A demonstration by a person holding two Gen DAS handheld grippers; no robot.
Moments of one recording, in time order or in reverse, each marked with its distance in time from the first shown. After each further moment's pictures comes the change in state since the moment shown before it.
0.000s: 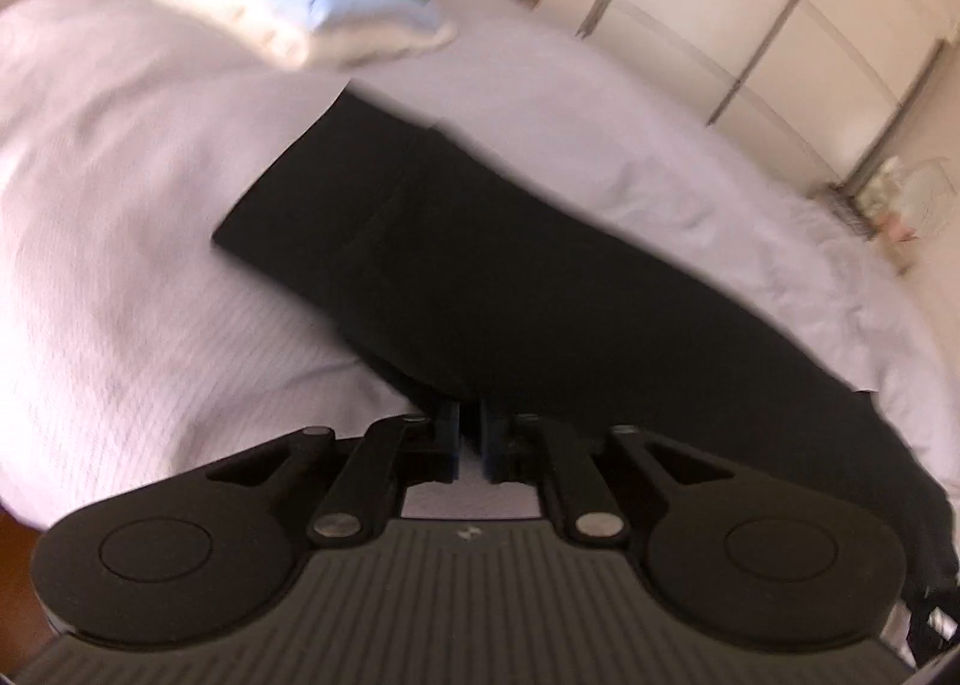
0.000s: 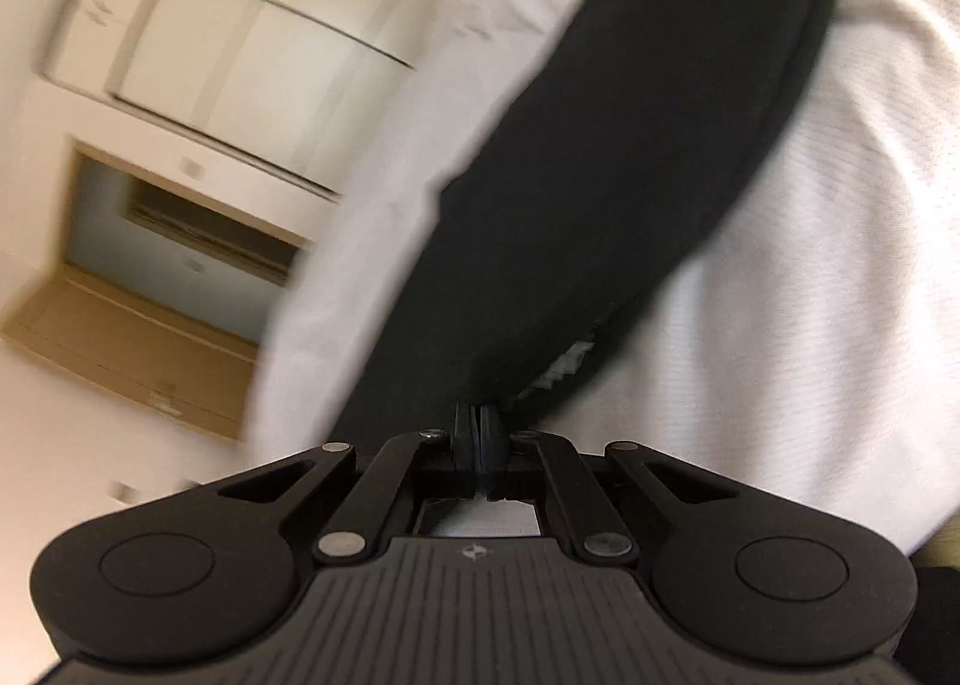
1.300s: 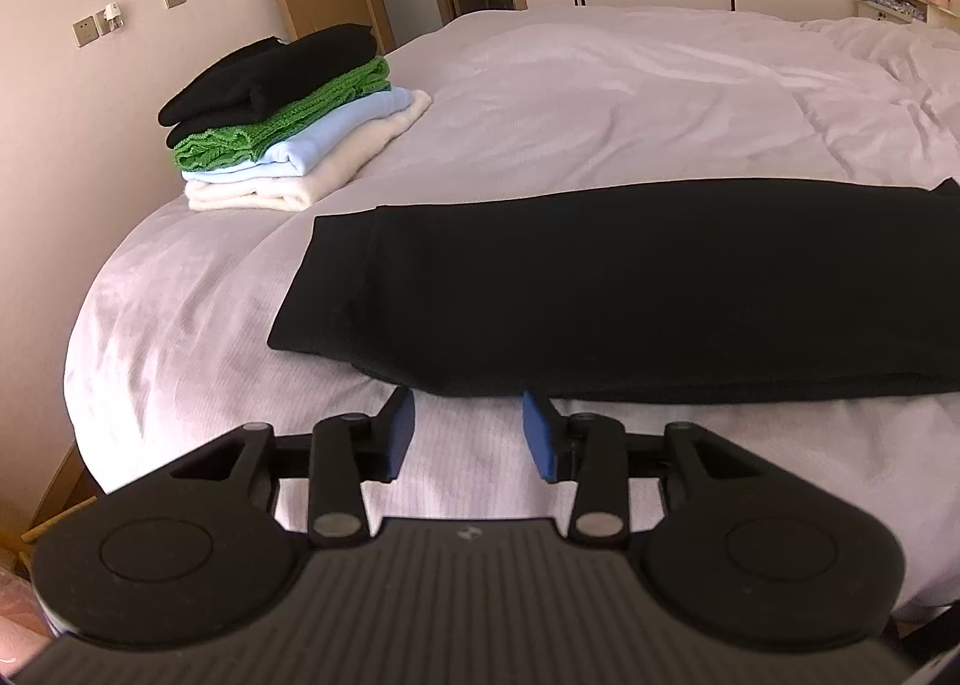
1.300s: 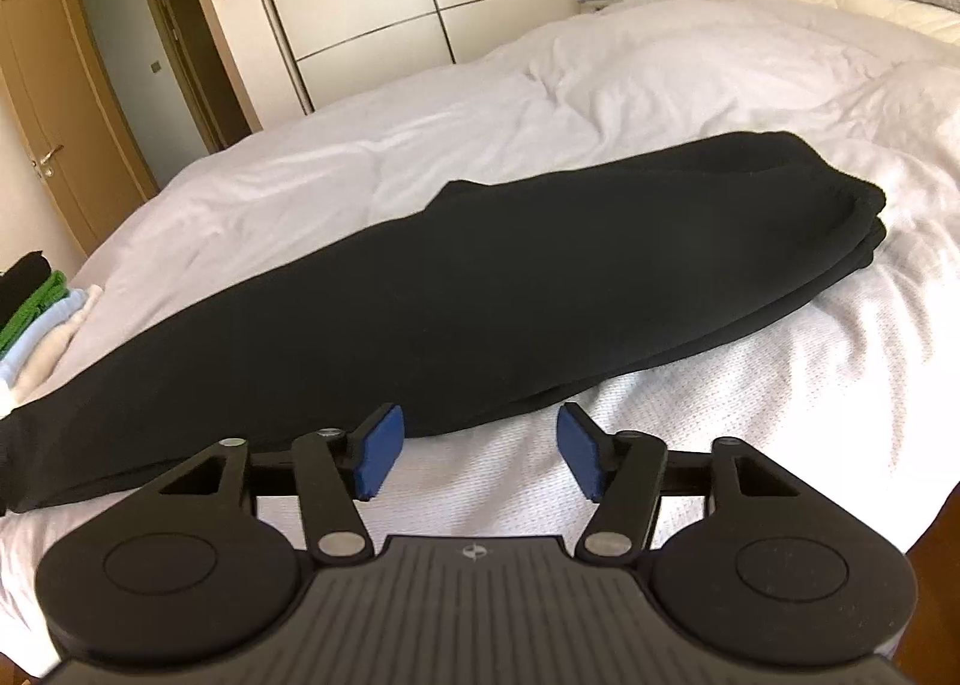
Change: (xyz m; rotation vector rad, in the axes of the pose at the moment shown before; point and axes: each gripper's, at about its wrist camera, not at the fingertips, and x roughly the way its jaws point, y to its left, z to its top) left arm -0.068 -0.137 -0.052 0.489 -0.074 0.392; right arm -0.052 0.079 -0.060 -0.622 -0.110 -0.318
